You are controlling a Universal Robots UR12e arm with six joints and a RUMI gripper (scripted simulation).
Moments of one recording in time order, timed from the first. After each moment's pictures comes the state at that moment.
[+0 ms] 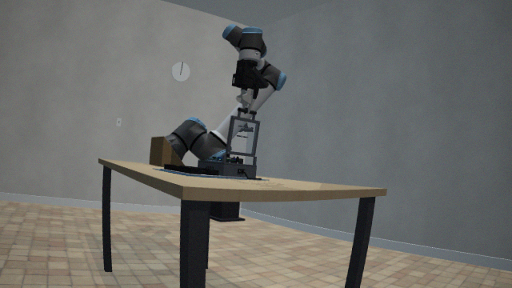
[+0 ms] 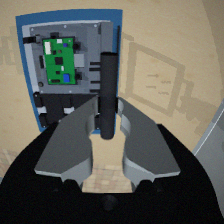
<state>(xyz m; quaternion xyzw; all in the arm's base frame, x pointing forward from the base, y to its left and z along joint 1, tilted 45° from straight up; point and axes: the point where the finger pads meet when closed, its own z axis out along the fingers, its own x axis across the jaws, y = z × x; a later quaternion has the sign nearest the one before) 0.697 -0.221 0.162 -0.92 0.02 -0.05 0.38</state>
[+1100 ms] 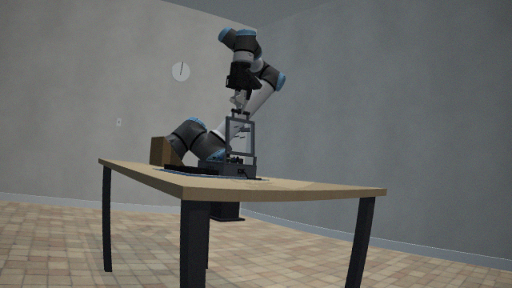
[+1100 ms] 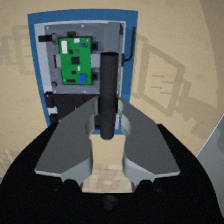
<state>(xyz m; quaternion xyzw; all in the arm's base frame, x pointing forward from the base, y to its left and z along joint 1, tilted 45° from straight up) 0.657 -0.218 0.159 -0.92 0.02 -0.05 0.38</state>
